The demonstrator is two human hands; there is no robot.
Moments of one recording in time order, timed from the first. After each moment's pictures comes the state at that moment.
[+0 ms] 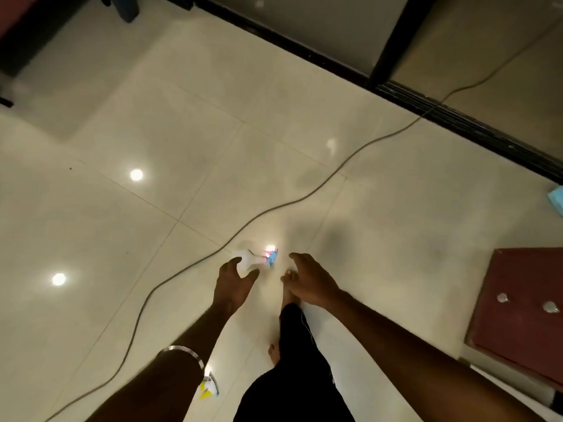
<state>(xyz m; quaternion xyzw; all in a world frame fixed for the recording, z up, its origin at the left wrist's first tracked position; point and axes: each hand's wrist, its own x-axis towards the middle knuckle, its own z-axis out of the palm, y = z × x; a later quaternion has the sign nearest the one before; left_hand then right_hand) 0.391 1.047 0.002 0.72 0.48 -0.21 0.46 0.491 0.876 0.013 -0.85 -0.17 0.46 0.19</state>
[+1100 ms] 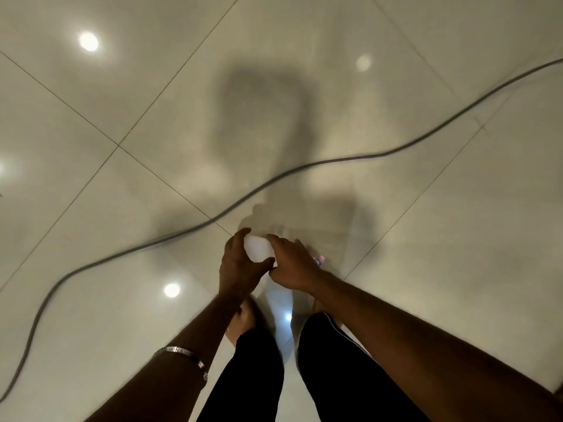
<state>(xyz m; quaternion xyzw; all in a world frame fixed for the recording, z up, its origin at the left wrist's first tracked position) 0.403 1.142 -0.454 0.69 0.50 -0.21 0.48 0.499 1.043 -0.455 -0.78 -0.29 0.55 0.08</state>
